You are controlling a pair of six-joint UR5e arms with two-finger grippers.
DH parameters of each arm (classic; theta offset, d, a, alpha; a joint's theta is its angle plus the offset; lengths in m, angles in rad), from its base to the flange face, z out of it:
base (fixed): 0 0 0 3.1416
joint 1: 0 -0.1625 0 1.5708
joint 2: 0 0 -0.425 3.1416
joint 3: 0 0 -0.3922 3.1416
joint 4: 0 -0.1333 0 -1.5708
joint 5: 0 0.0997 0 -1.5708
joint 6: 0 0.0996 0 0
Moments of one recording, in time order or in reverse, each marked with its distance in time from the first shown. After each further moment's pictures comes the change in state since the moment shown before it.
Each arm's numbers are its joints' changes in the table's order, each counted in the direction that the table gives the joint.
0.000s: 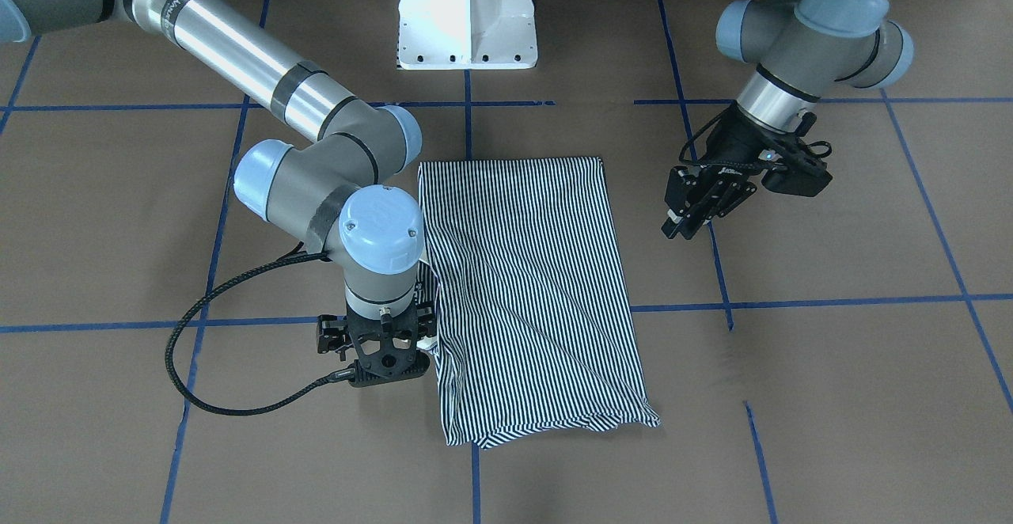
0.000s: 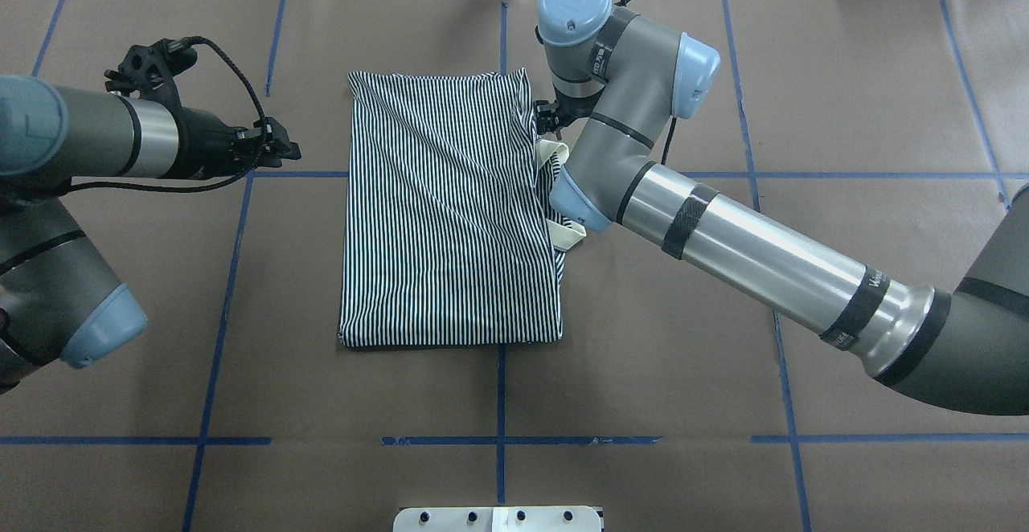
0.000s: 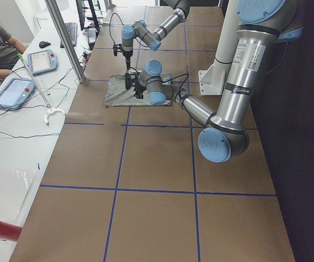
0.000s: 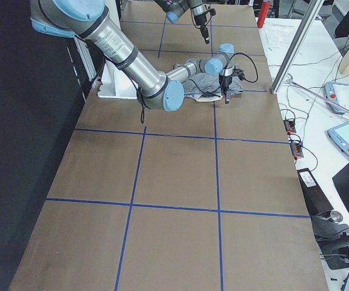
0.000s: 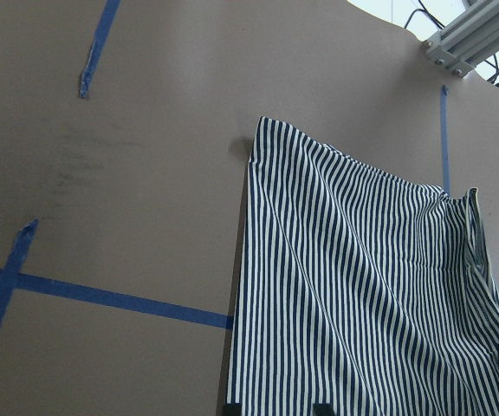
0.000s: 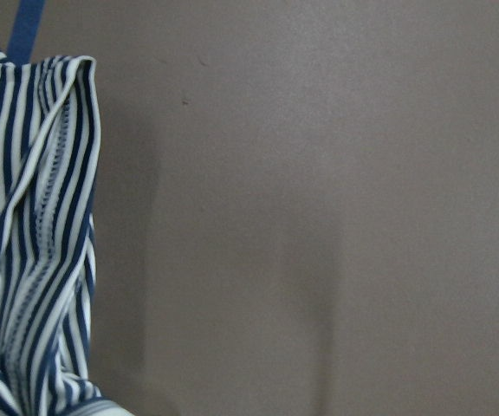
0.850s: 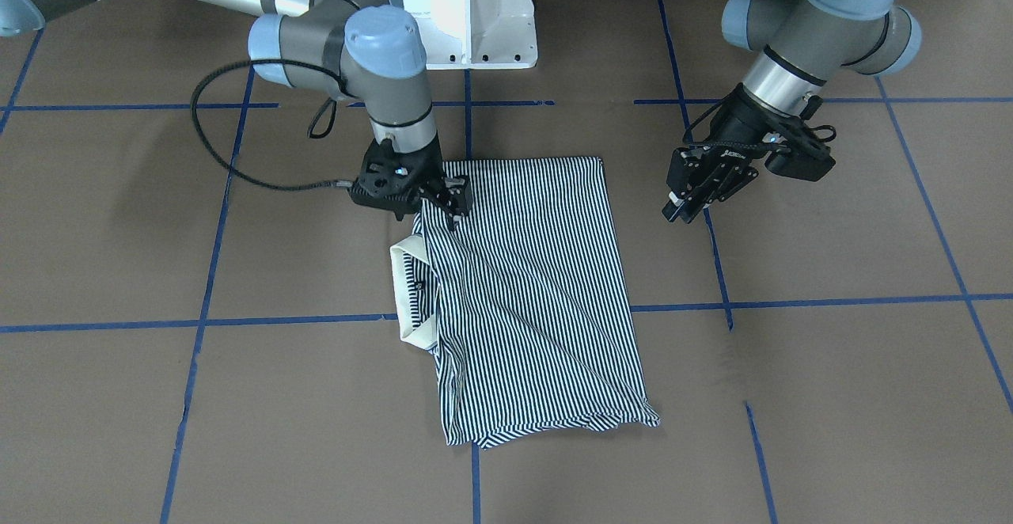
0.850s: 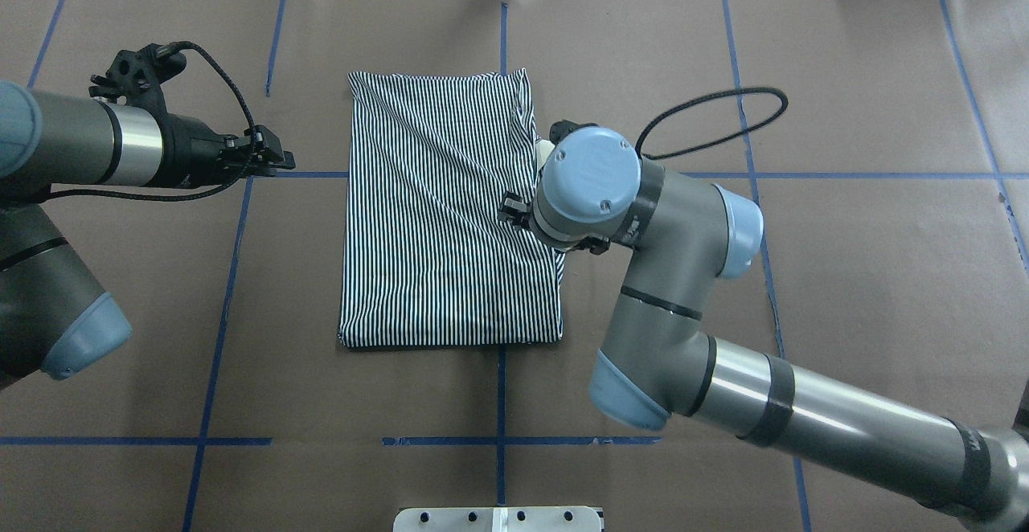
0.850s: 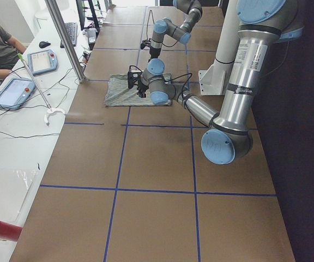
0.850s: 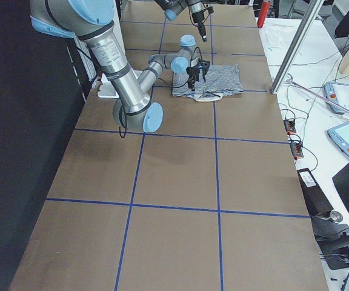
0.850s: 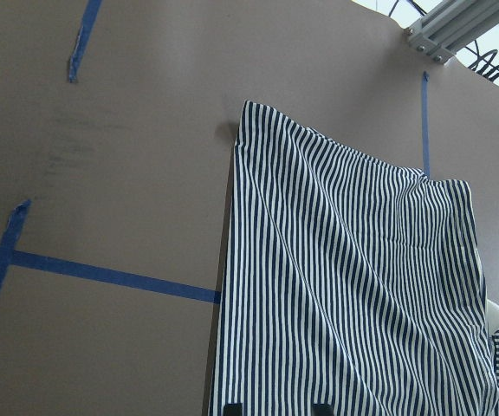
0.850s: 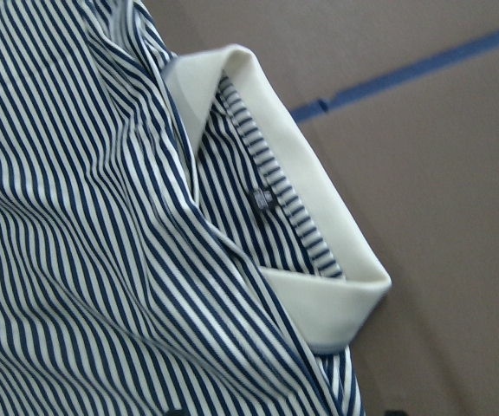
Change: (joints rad) left arm 0.002 -0.032 -0.047 0.000 -0.035 0.001; right arm 0.281 0.326 0.624 0.003 -0.165 0.874
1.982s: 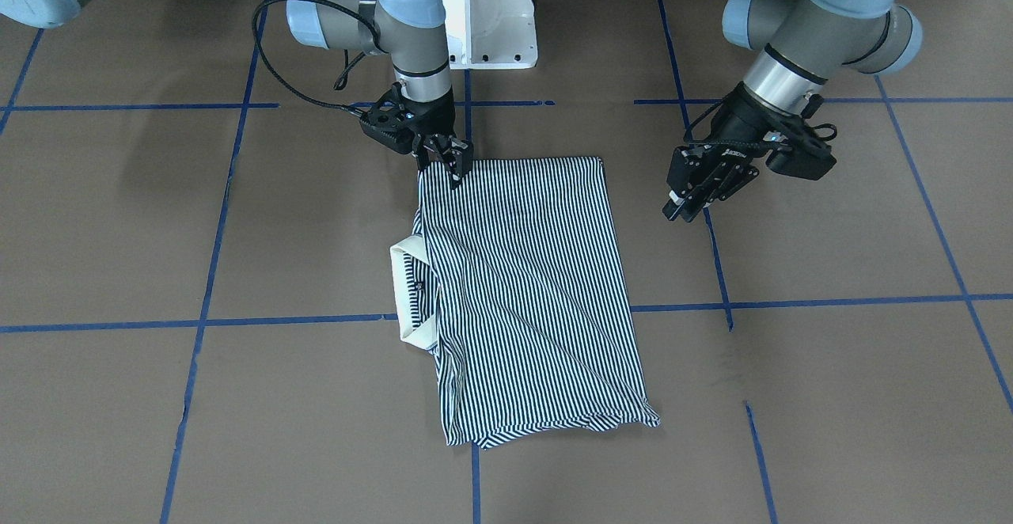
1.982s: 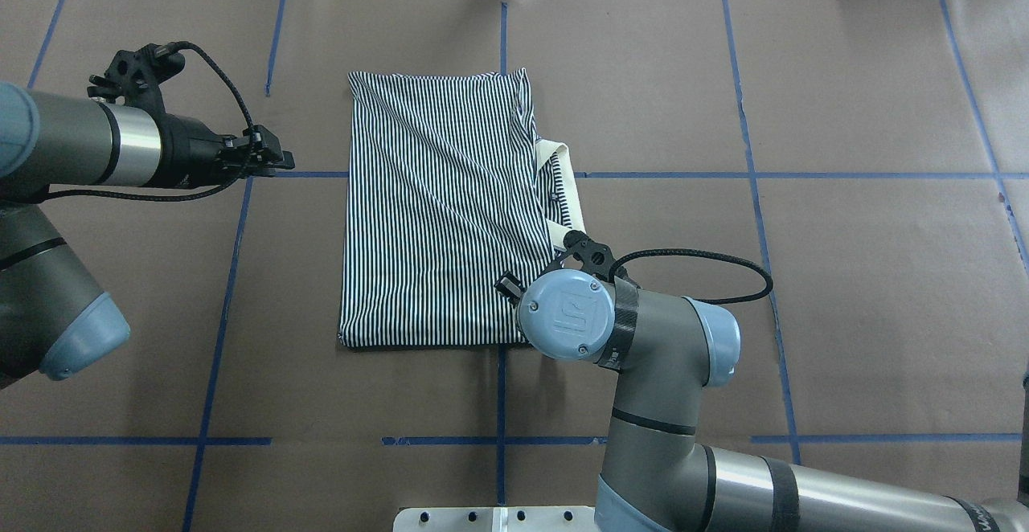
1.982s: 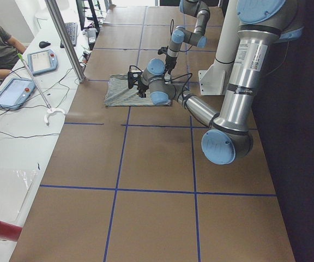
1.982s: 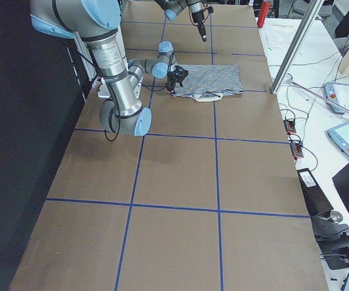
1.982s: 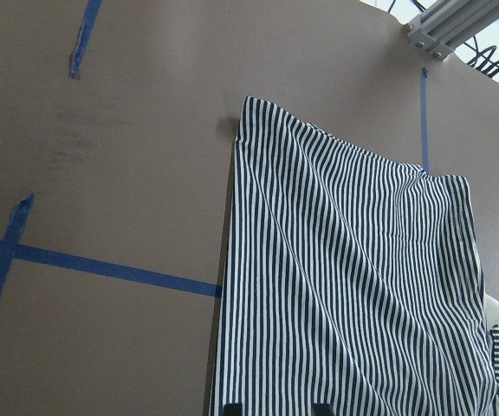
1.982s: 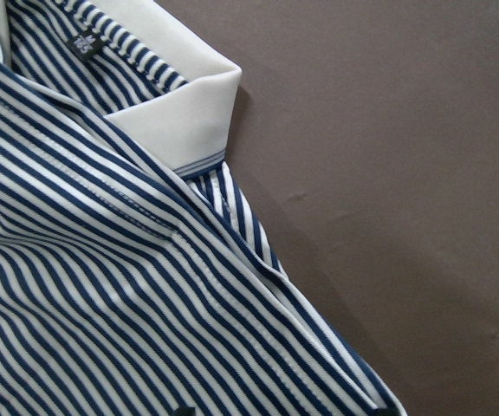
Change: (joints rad) left arm 0.000 -0.002 -0.003 0.000 0.001 -0.001; right arm 0.142 0.033 -0.003 -0.007 -0.116 0.374
